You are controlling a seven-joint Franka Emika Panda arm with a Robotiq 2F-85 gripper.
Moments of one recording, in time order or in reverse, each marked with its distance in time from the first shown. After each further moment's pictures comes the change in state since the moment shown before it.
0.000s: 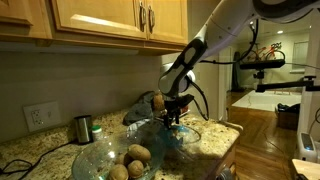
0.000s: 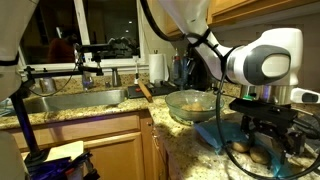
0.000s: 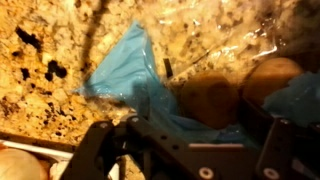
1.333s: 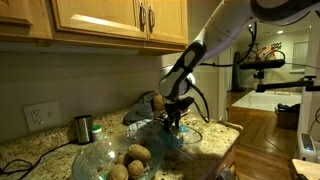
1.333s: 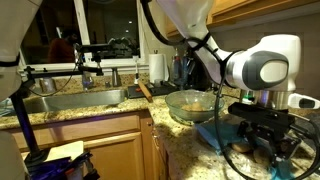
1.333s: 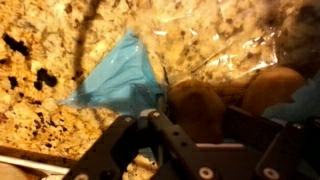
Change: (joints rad) arm 0.000 0.020 0.003 -0.001 0.000 0.000 0.000
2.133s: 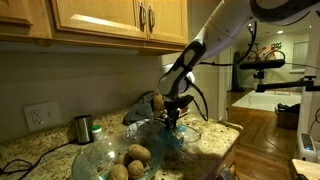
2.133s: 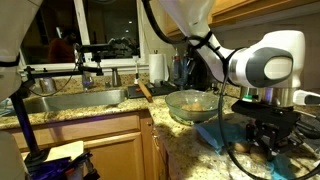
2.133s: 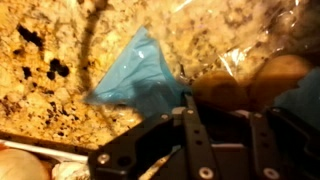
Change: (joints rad) arm 0.000 0.001 -0.008 0.023 -0.002 0.000 0.000
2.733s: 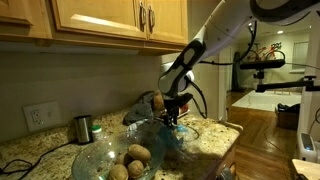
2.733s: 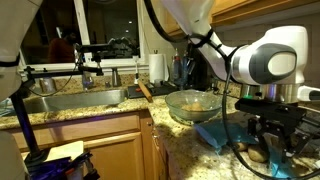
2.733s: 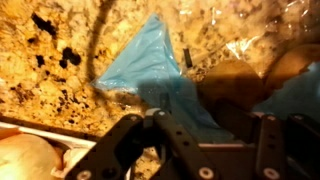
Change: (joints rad) arm 0.000 0.000 -0.005 0.021 -0.016 0.000 0.000
